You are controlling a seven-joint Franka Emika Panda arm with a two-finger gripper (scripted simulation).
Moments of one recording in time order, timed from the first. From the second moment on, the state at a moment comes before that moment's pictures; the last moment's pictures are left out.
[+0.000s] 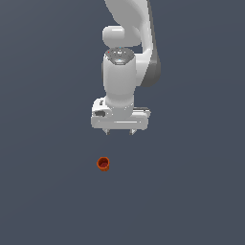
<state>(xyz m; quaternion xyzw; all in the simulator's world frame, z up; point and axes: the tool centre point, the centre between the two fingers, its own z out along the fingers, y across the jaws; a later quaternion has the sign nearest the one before) 0.026 -0.011 0.194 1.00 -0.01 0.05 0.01</state>
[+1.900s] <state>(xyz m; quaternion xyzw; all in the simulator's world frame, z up) 0.066 -0.023 0.158 0.98 0.18 0.03 0.02</state>
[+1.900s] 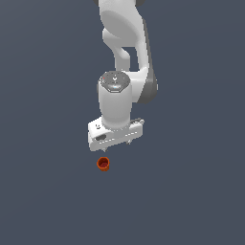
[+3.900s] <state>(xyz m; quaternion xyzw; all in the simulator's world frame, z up) 0.096 -0.086 0.046 0.93 0.36 0.00 0.00</state>
